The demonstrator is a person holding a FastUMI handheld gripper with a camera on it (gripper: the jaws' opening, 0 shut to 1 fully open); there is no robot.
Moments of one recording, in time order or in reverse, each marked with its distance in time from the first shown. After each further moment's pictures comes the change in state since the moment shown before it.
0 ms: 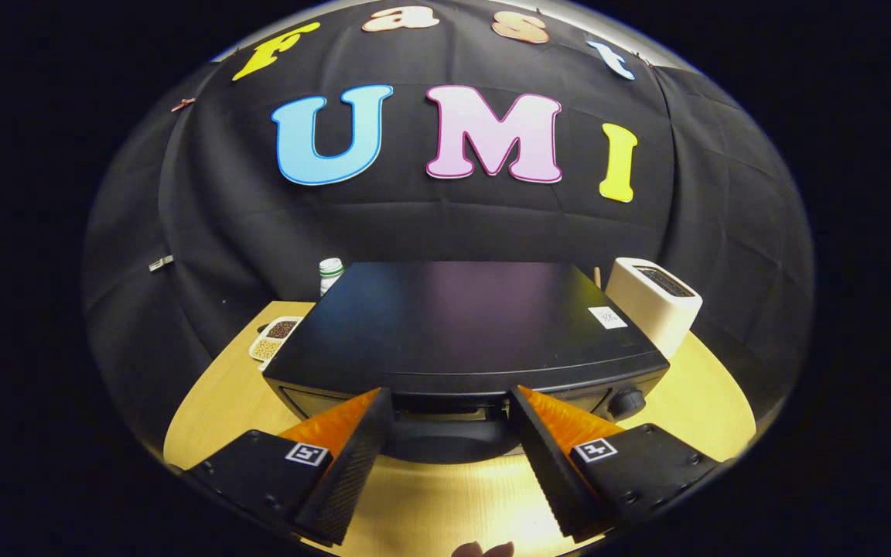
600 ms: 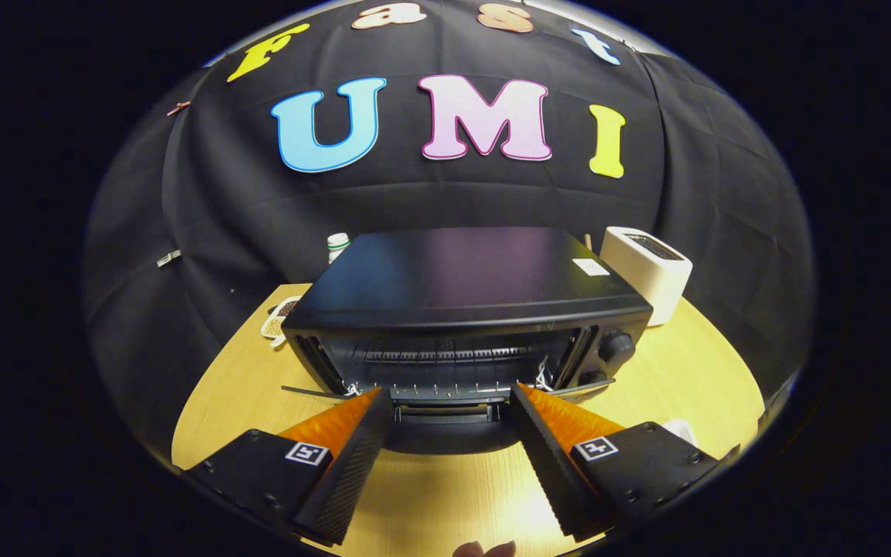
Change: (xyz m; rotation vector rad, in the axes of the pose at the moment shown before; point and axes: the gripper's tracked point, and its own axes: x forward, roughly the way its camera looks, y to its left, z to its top) arm -0.044 -0.001 -0.048 0.033 0.059 0.017
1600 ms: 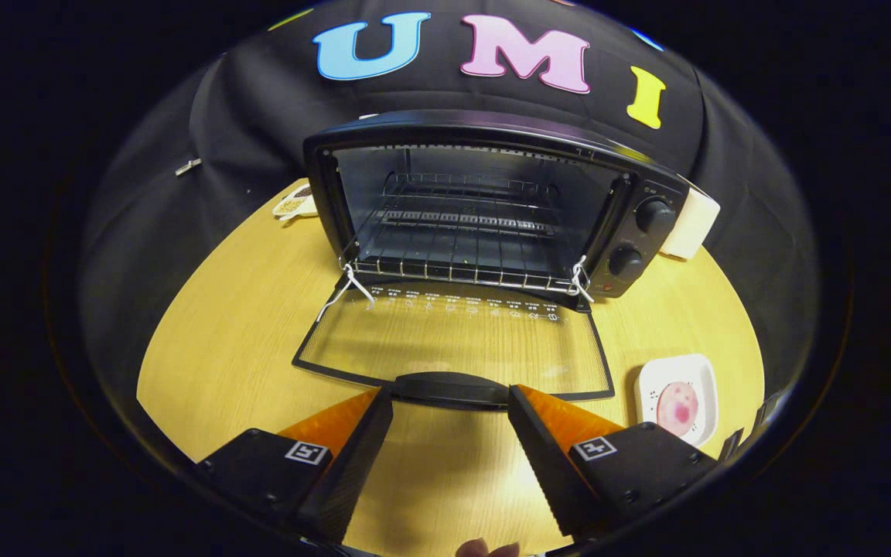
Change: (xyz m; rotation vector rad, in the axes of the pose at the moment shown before) arm -0.024 -0.003 -0.133 -0.134 0.289 0.064
